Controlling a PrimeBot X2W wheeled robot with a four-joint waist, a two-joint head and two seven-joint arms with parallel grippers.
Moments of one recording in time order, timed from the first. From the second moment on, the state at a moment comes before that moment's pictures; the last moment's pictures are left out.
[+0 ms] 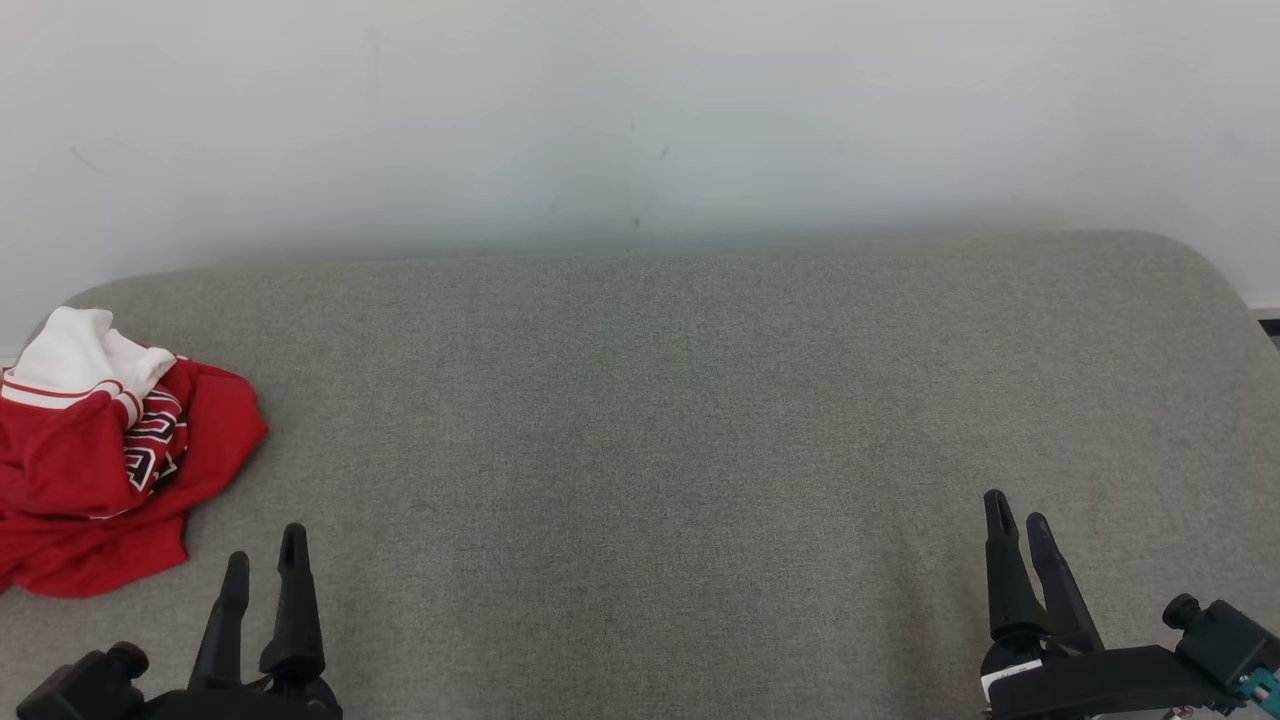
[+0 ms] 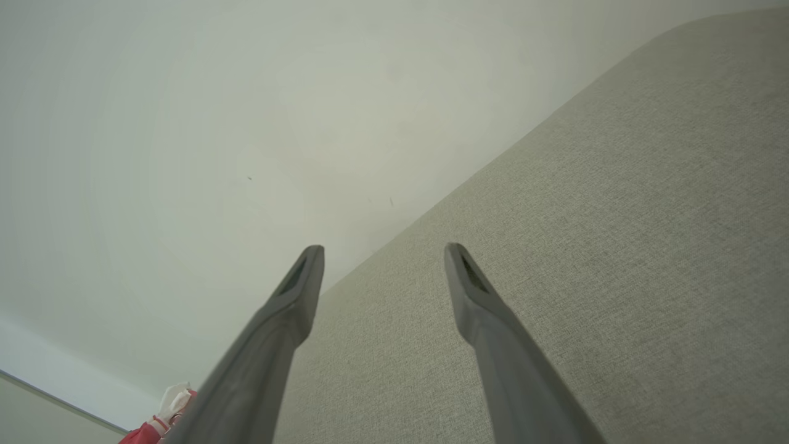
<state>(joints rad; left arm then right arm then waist) -0.03 0.04 0.10 0.10 -0.66 -0.09 -0.12 -0.02 -0.05 0.03 0.12 0.80 0.13 -0.12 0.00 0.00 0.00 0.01</state>
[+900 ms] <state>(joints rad) 0.00 0.05 0.08 0.06 -0.35 -0.08 -0.19 0.00 -0.05 0.05 0.08 0.46 0.13 -0.19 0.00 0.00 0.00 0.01</state>
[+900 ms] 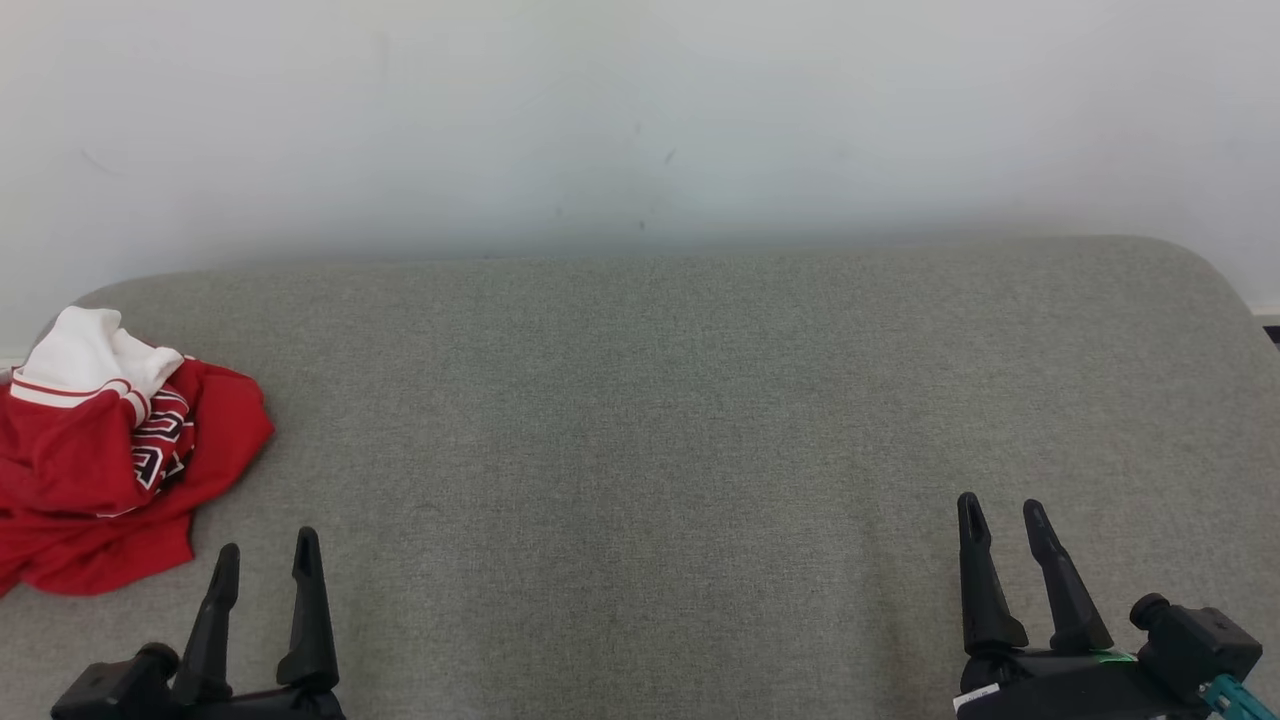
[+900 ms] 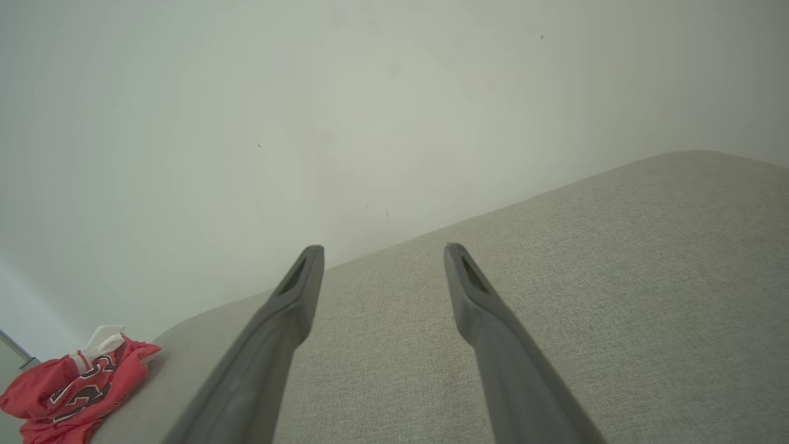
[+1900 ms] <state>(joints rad) 0.03 0.08 0.07 0.05 -0.12 -0.08 -0.24 0.02 -0.05 0.04 0.06 0.24 0.13 -0.23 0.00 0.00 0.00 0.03</state>
